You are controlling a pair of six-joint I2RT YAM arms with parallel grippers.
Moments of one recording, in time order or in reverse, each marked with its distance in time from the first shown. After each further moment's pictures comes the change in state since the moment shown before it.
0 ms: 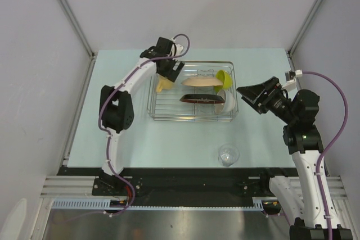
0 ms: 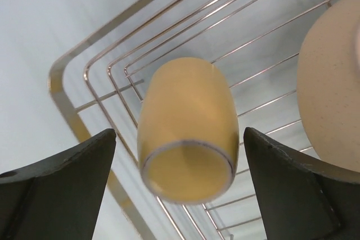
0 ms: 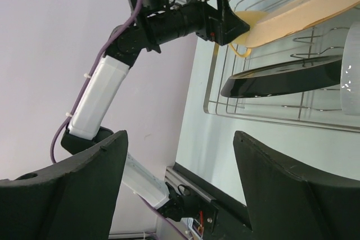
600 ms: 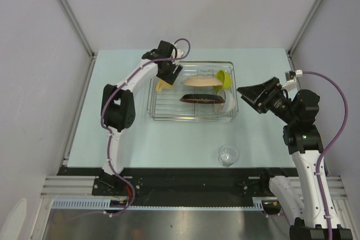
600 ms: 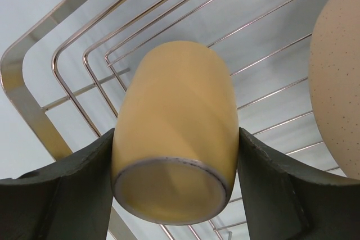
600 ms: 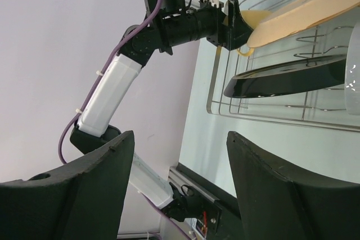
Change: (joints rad) left arm 0.002 0.026 -0.013 -0.030 0.006 0.001; right arm 0.000 0.002 0.001 0.008 -0.003 0.014
